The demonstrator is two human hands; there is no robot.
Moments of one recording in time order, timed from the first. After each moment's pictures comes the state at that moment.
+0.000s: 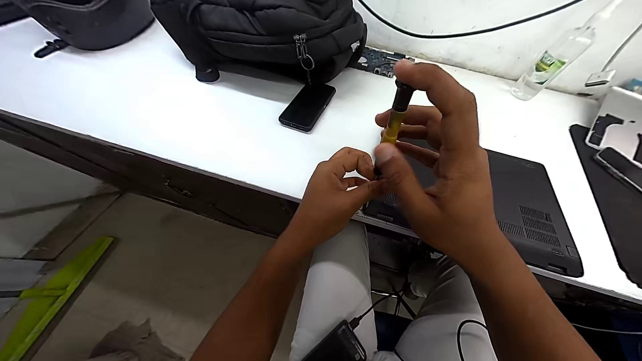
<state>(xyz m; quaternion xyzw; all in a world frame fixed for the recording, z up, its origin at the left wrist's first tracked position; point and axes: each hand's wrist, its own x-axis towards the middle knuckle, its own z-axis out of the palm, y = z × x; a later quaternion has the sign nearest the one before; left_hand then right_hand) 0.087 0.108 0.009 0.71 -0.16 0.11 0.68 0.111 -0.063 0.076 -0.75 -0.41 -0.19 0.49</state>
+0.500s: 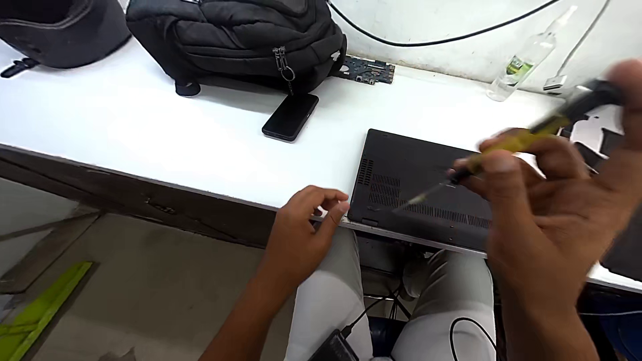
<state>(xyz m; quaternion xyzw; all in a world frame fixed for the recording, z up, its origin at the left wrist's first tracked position) 0.048 0.118 -0.012 0.89 -0.09 0.18 0.42 0.076 -0.139 0.073 -0.71 -0.24 -0.27 0.61</state>
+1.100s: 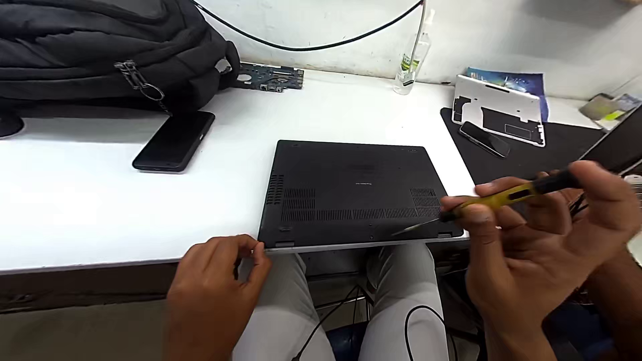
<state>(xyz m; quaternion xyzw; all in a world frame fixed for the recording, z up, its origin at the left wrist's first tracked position) 0.043 0.088 -0.037 0.94 -0.10 0.28 0.20 0.031 -0.242 0.048 -0.73 -0.17 -0.41 0.51</state>
